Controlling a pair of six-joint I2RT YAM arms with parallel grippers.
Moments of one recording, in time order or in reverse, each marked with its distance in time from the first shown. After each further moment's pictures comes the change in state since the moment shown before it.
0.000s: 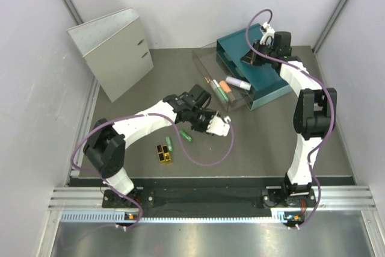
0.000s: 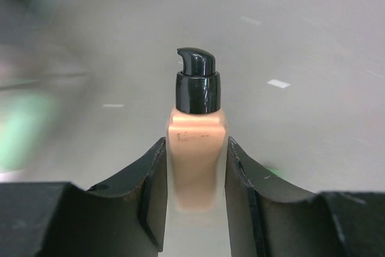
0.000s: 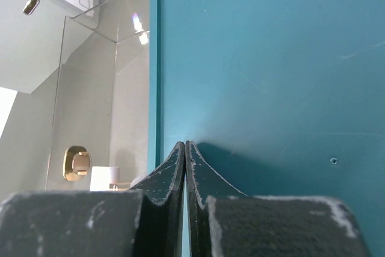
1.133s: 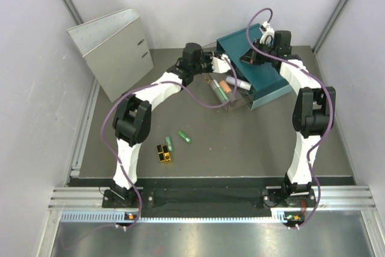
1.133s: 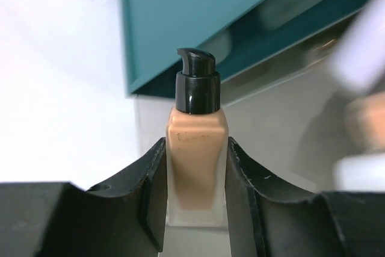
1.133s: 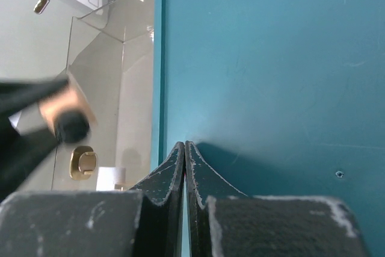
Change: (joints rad) left arm 0.252 0.458 0.500 0.661 -0.148 -0.108; right arm -0.013 0.034 0.045 -0.026 -0.041 0.012
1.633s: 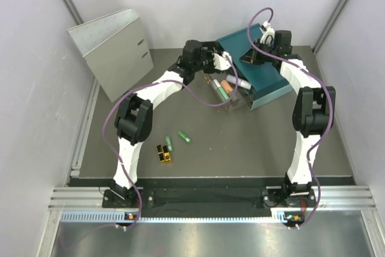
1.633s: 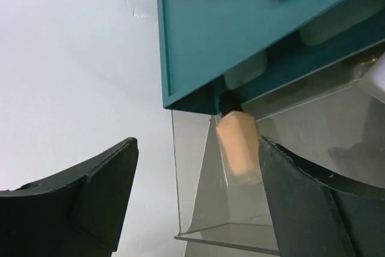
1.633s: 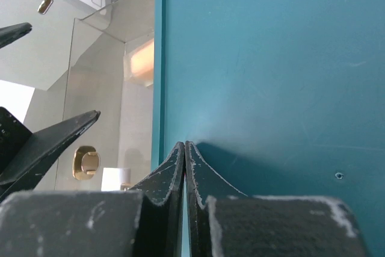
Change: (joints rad) left arm 0.023 0.032 0.050 0.070 0.022 0.026; right arm -0.006 0.009 0.012 -0.005 -0.018 0.013
